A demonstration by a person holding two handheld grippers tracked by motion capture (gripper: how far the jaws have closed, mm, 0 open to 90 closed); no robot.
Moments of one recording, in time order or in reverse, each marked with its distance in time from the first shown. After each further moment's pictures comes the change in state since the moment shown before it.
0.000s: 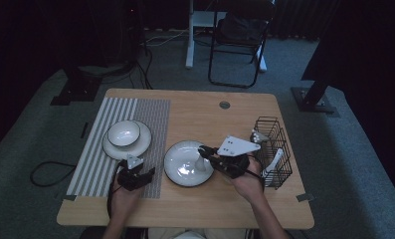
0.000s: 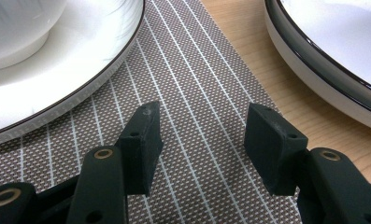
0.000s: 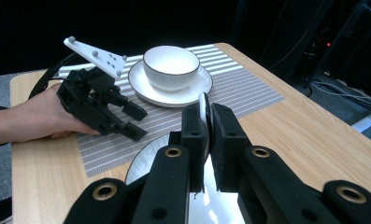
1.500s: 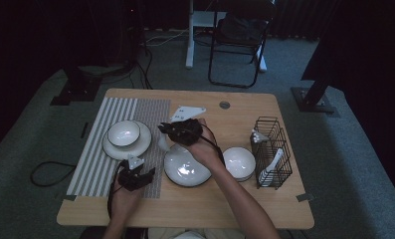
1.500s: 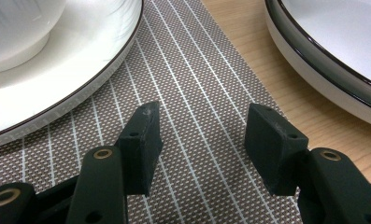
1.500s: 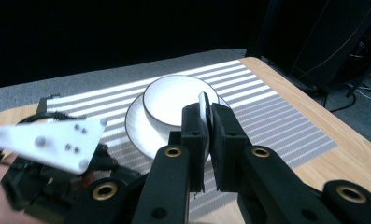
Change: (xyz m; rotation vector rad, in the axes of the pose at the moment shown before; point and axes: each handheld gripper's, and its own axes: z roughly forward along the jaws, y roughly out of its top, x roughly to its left) left arm -0.002 0.000 0.001 0.004 0.017 0.019; right arm -0.017 0.058 0.128 0.029 0.118 0.014
